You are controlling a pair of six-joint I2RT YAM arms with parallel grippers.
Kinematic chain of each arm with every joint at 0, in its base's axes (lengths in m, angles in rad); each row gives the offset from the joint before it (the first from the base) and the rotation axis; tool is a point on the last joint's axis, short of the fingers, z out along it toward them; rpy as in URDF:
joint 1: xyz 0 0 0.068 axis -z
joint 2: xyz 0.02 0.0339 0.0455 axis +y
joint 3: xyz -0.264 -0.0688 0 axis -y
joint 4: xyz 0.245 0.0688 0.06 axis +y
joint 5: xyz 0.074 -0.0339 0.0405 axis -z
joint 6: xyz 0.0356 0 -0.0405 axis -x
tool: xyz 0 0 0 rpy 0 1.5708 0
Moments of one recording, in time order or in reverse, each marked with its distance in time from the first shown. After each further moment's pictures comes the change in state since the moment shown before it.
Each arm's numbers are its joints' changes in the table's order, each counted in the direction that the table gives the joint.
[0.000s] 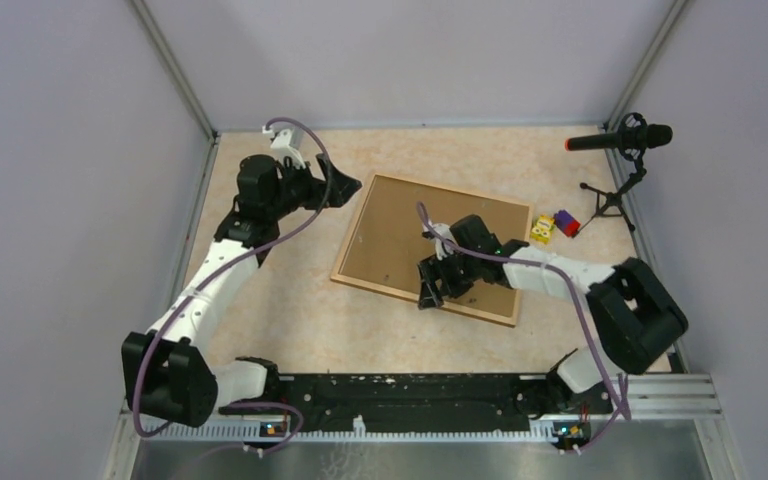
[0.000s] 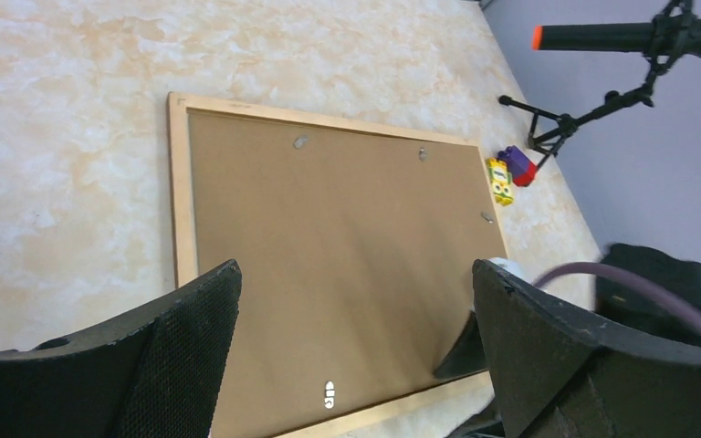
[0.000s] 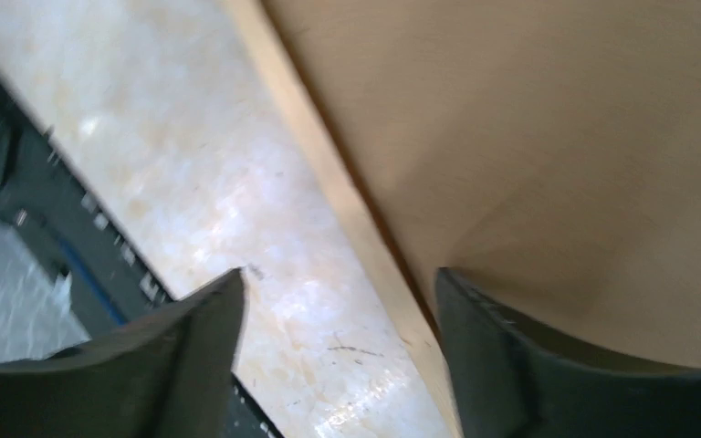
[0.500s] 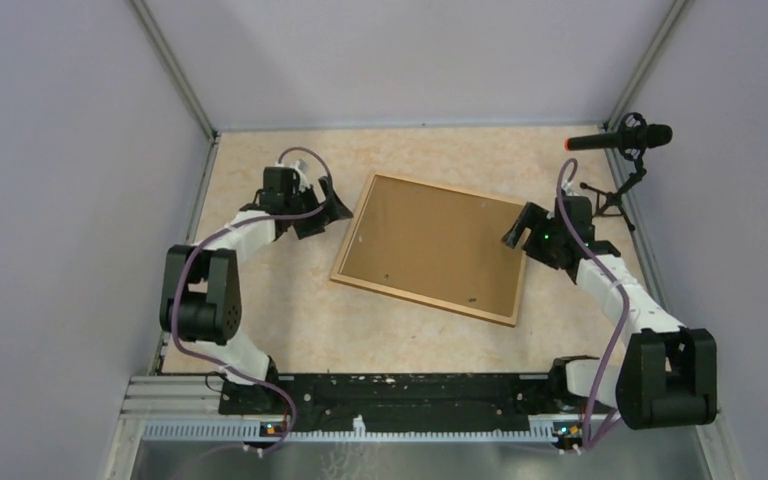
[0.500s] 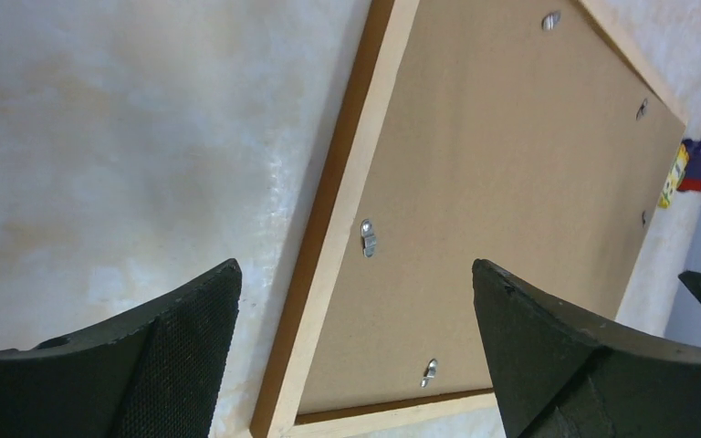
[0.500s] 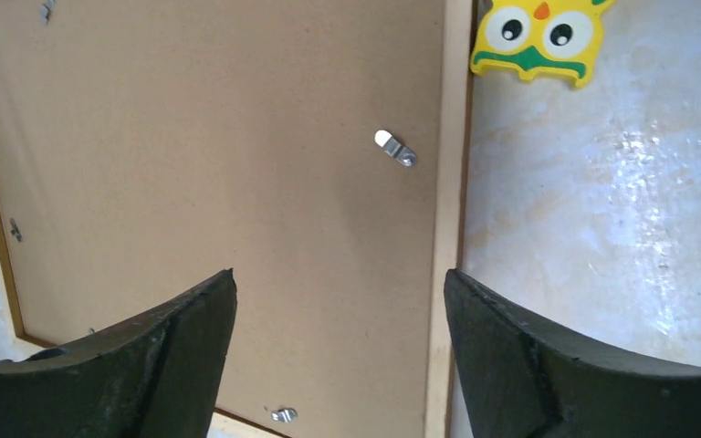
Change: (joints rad) left arm -0.103 0.394 0.007 0.116 -0.080 0.086; right arm 0.563 -0.372 -0.110 0.047 0.421 -0.377
